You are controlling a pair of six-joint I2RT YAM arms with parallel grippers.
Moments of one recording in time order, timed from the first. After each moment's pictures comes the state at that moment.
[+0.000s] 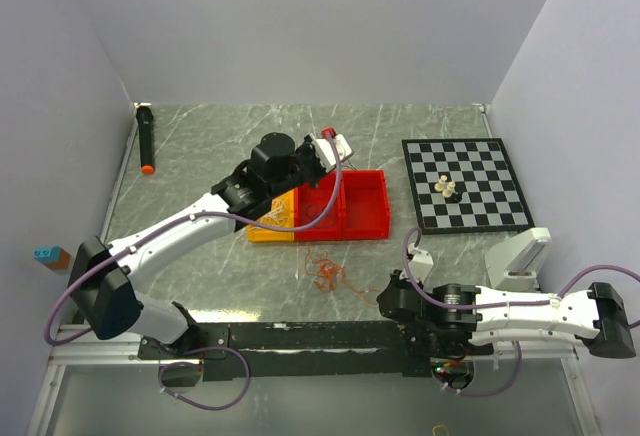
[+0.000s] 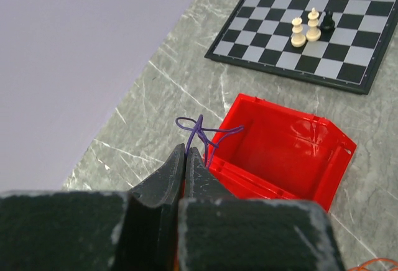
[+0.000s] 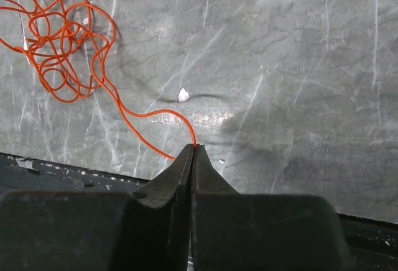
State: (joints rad) left arm -0.82 1.42 1.19 0.06 0.07 0.40; right arm 1.40 0.66 0.33 -0.76 0.58 1.43
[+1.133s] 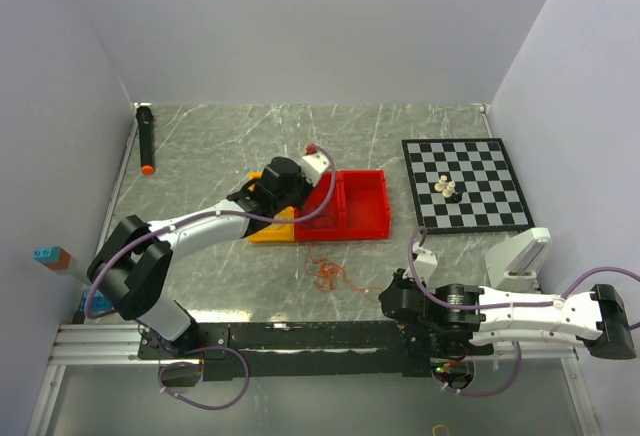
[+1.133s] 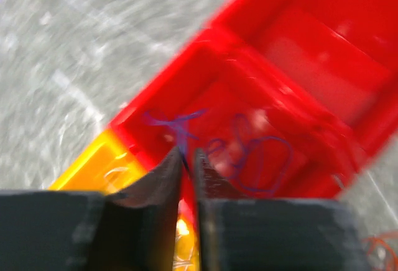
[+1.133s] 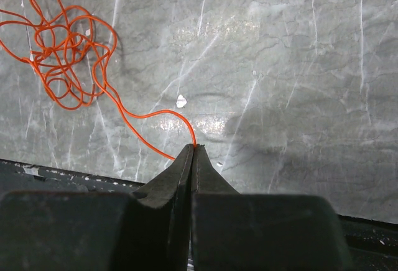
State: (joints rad) left arm -0.73 1.55 0.95 0.14 -0.09 0.16; right arm 1.40 0.64 0.33 -0.79 0.61 1.46
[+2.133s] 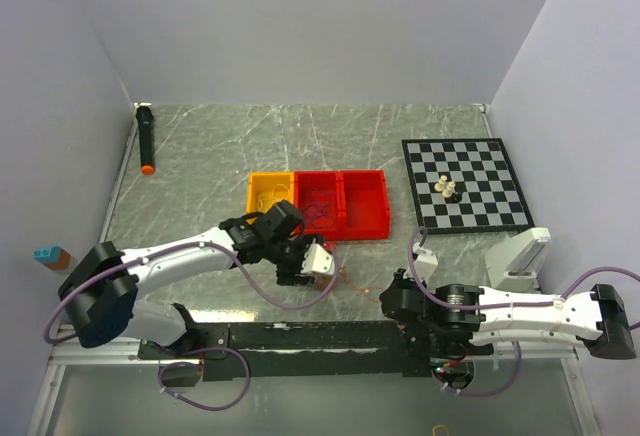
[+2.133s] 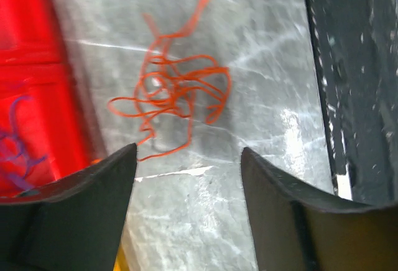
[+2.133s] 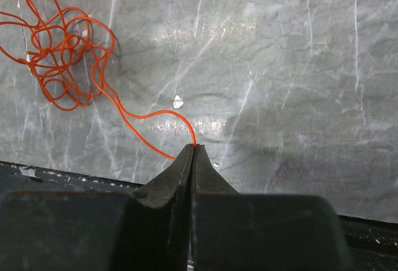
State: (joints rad) left arm -0.91 1.34 0.82 -0.39 0.46 0.73; right arm 1.40 0.64 0.34 -0.80 0.61 1.46
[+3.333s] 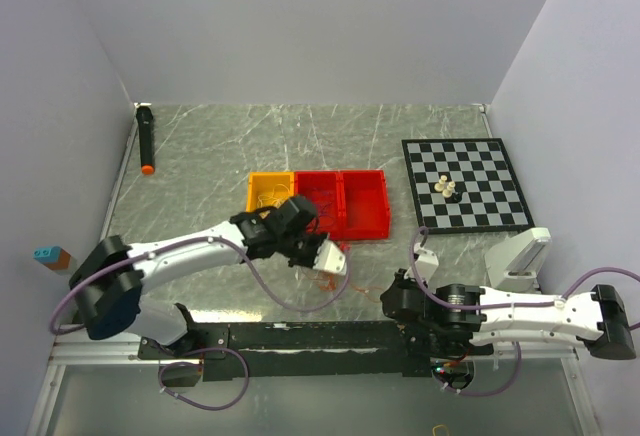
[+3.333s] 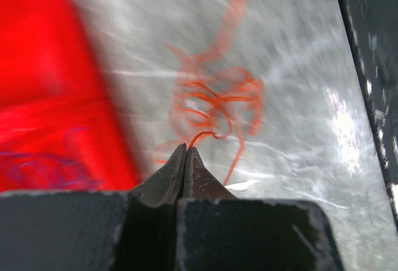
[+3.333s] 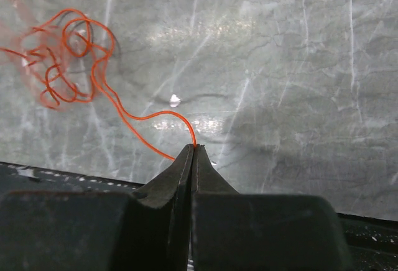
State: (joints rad) left arm -0.97 1.43 0.89 -0.37 0.38 0.89; right arm 1.40 0.62 0.33 -0.82 0.61 1.47
